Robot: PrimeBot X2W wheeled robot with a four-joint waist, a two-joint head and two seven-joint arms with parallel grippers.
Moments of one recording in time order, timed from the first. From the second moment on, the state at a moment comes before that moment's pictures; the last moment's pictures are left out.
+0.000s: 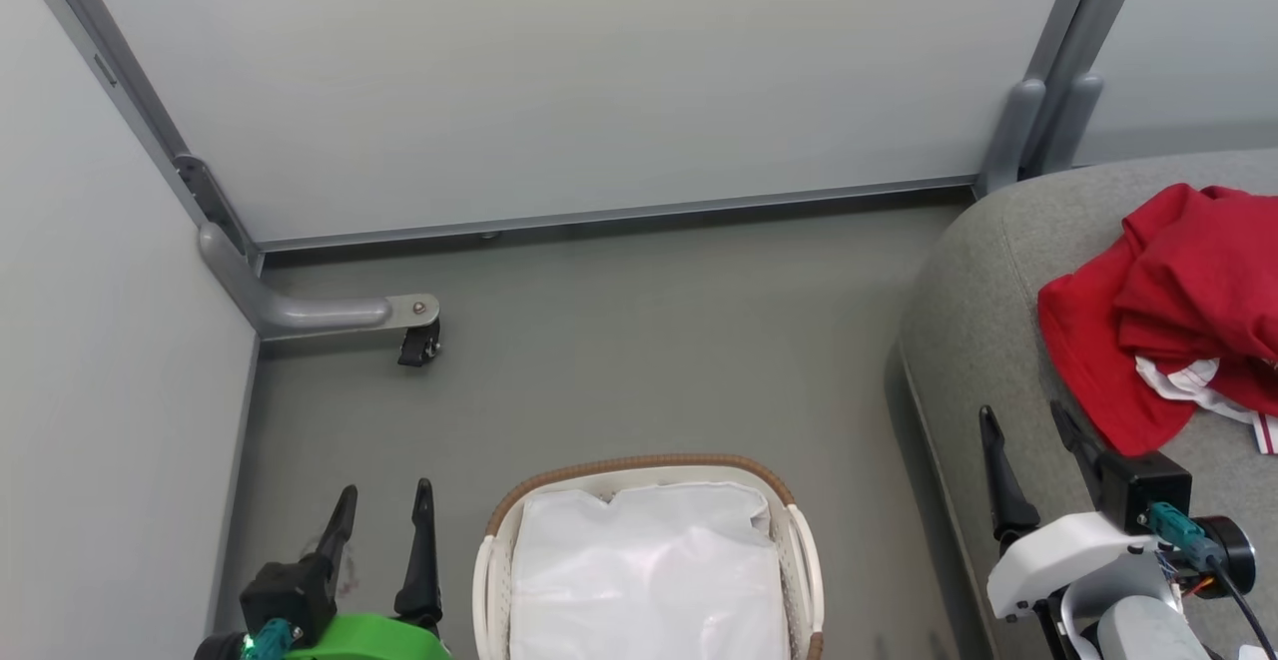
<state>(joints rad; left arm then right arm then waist) 0.00 0.05 -0.13 0.34 -0.26 -0.09 -0.26 -0.14 -0.05 -0.07 0.41 0.09 0.13 -0.26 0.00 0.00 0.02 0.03</state>
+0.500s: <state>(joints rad) 0.01 0.05 -0.10 0.38 -0.42 -0.10 -0.22 -0.11 -0.04 -0.09 0.44 0.25 0.13 -0.21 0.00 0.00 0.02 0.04</state>
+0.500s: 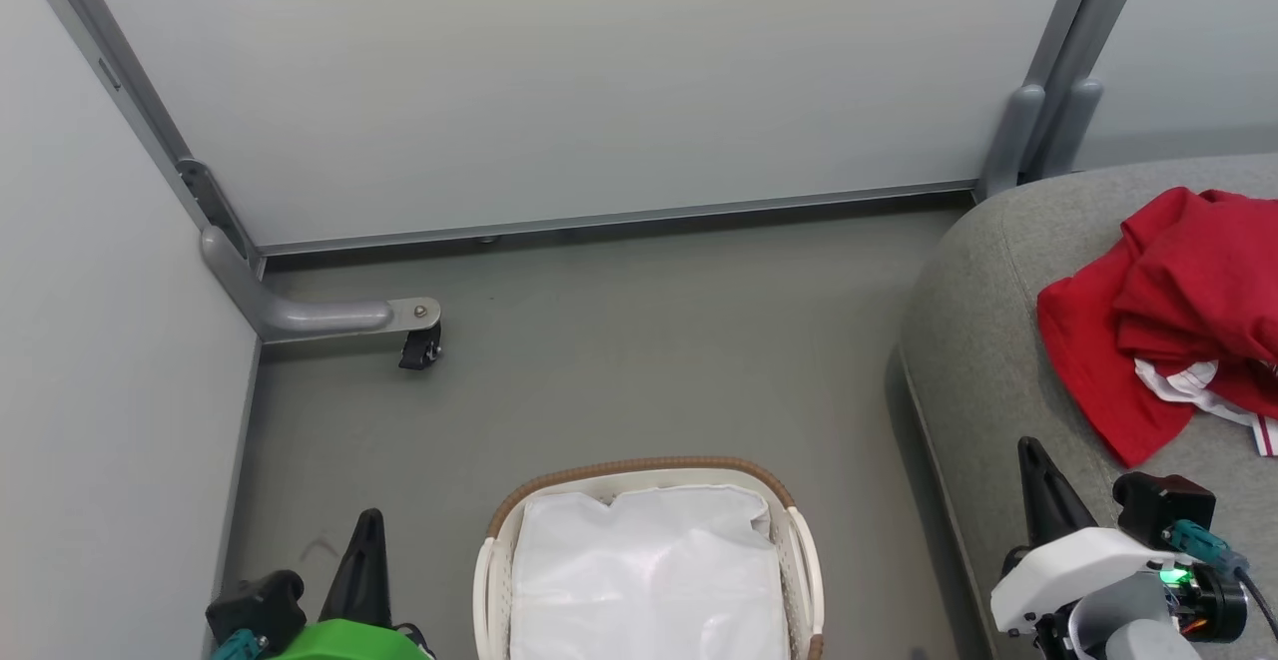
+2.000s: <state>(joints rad) -0.04 0.05 0.00 0.31 -1.03 -0.11 -0.05 -0.11 -0.04 -0.09 0.33 0.95 0.13 -0.05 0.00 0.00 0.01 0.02</state>
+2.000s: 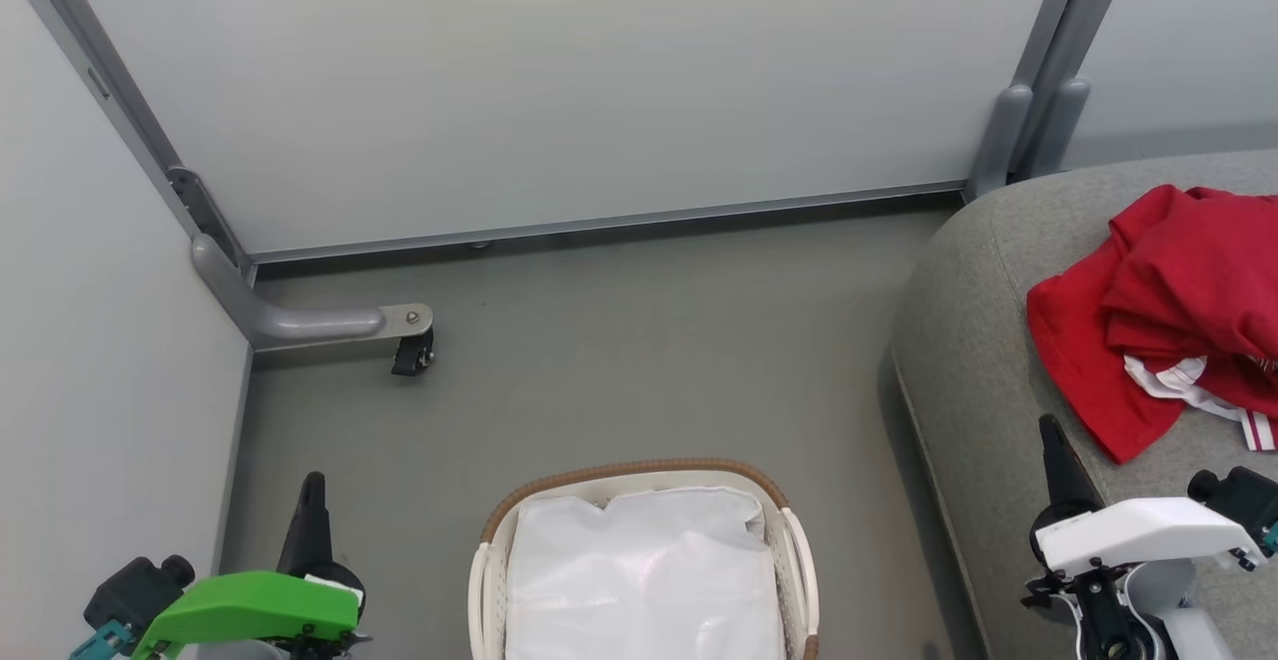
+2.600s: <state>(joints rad) -0.06 0.05 0.04 0.29 -1.21 -0.12 0.00 -0.11 -0.04 -0.10 0.31 1.15 0.13 0.00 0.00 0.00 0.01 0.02</state>
